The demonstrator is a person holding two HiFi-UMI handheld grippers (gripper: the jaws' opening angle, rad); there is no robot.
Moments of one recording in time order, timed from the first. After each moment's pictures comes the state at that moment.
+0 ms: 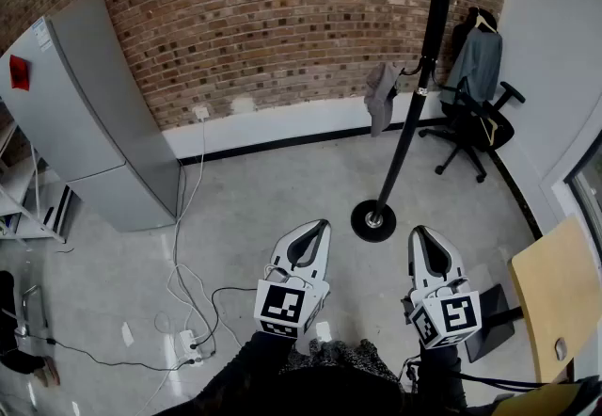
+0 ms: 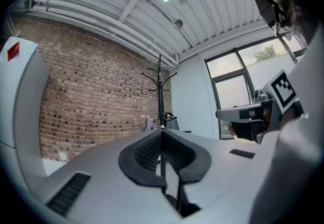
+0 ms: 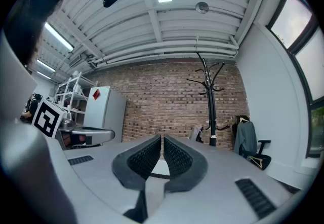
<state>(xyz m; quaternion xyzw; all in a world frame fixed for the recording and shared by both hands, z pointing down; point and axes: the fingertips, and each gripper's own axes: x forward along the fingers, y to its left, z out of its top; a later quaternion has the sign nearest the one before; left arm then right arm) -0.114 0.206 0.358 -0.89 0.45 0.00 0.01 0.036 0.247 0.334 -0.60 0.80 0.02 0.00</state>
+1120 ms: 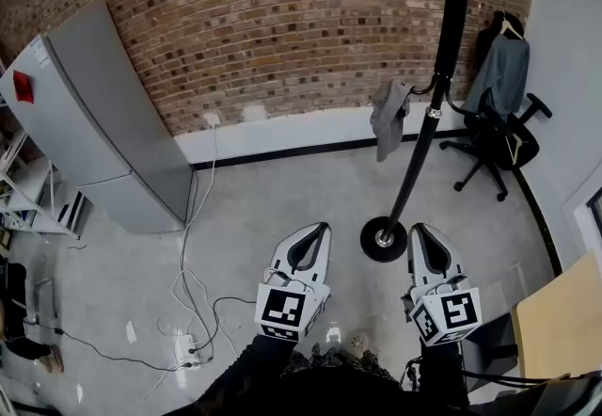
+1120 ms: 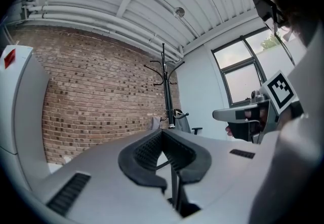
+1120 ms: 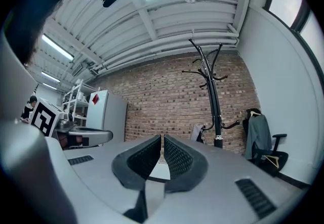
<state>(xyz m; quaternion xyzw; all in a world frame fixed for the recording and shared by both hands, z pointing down) -0.057 0.099 0.367 -0.87 0.50 -0.02 0.03 0.096 0.114 0.349 -0.55 0.84 0.01 0.03</state>
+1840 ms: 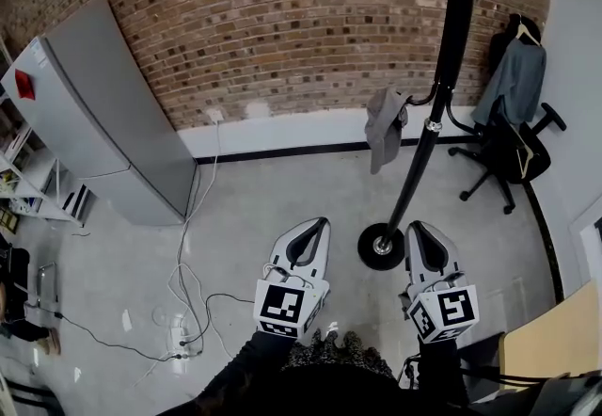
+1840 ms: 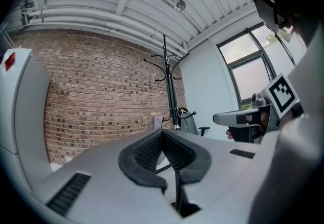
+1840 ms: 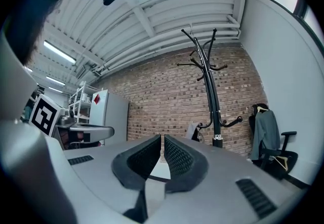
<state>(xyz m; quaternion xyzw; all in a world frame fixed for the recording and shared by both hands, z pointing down) -0.003 0.038 0.371 -0.85 0.53 -0.03 0.03 0.148 0.042 0.366 -0.51 0.86 0.00 0.03</state>
